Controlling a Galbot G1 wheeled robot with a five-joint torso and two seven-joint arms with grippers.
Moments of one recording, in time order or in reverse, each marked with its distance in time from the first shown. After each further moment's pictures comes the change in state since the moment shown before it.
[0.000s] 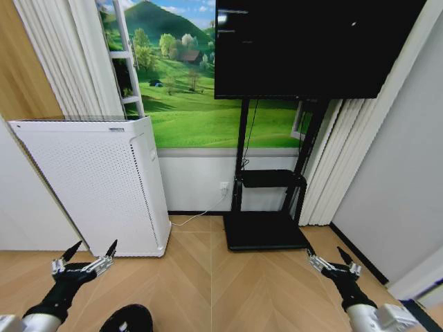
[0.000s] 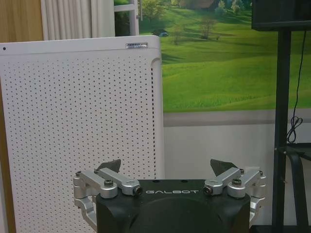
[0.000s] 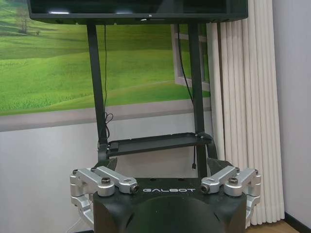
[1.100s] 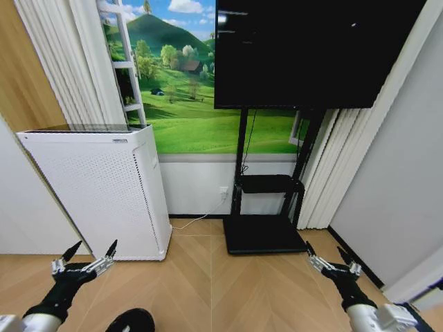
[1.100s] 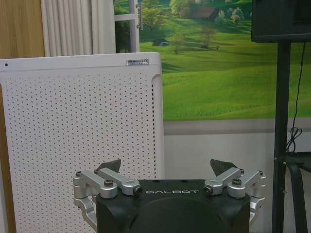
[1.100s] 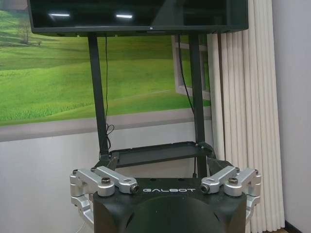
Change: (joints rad) left arm 0.000 0.000 0.000 0.000 0.000 0.000 0.000; right arm 0.000 0.000 0.000 0.000 0.000 0.000 0.000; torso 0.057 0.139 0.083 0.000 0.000
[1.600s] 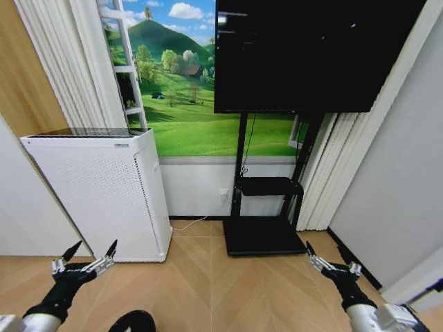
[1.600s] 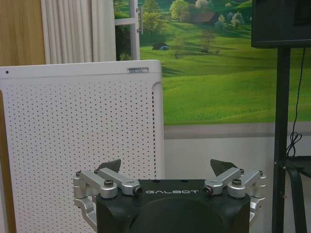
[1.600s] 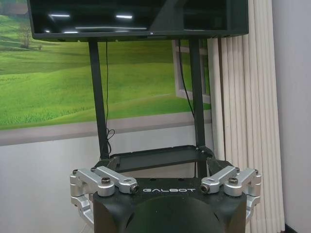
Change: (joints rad) left arm 0.000 0.000 0.000 0.000 0.000 0.000 0.000; right arm 0.000 0.000 0.000 0.000 0.000 0.000 0.000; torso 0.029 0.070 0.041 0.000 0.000
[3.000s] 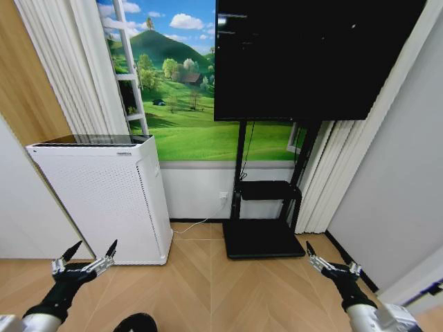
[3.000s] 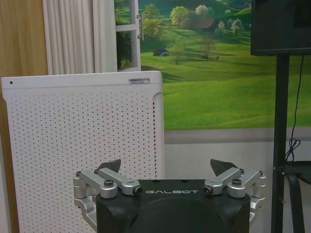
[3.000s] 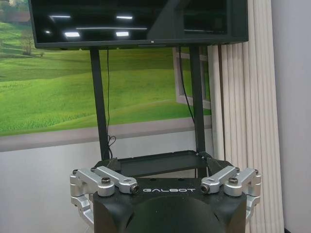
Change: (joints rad) left arm 0.000 0.000 0.000 0.000 0.000 0.000 0.000; right arm 0.000 0.000 0.000 0.000 0.000 0.000 0.000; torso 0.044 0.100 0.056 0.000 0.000
